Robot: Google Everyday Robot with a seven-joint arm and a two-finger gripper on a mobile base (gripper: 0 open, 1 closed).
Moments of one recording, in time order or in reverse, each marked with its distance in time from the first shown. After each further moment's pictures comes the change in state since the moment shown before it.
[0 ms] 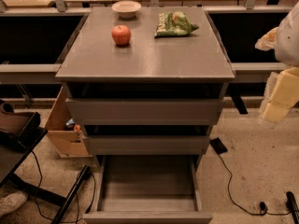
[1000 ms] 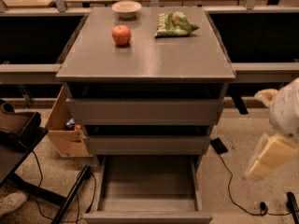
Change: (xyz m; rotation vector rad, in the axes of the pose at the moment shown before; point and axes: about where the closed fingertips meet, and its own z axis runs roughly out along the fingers) arm 0.037 0.061 0.079 0.009 -0.082 0.112
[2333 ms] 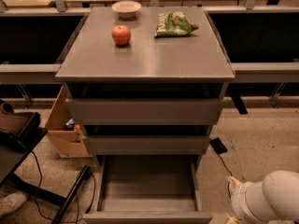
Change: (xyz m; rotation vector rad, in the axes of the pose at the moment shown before) arm 0.110 0.116 0.258 -0.135 -0.008 0.115
